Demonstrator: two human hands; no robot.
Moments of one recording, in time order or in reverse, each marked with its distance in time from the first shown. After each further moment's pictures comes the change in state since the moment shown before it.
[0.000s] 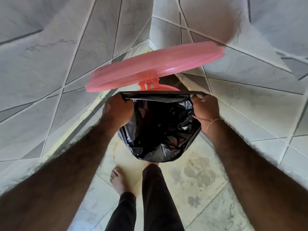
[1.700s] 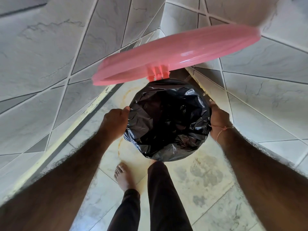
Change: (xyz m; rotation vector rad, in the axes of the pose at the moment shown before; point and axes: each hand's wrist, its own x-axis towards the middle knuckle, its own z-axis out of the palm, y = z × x) left_hand -0.012 -0.067 0.013 -0.045 -0.079 0.006; right_hand 0.026 0.080 0.014 0.292 -0.032 0.329
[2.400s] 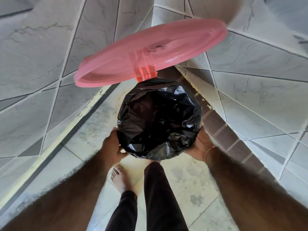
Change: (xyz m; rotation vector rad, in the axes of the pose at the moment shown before) left_hand -0.040 -0.033 0.042 -0.990 -0.128 -0.789; right_hand -0.057 0.053 -0.005 0.485 -0.578 0.423
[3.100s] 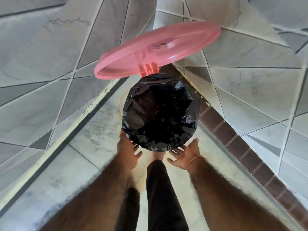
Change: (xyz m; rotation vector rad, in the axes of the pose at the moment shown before) left_hand -0.029 -0.048 0.012 -0.198 -0.026 0.005; right_hand -0.033 0.074 0.025 0.240 0.406 0.173
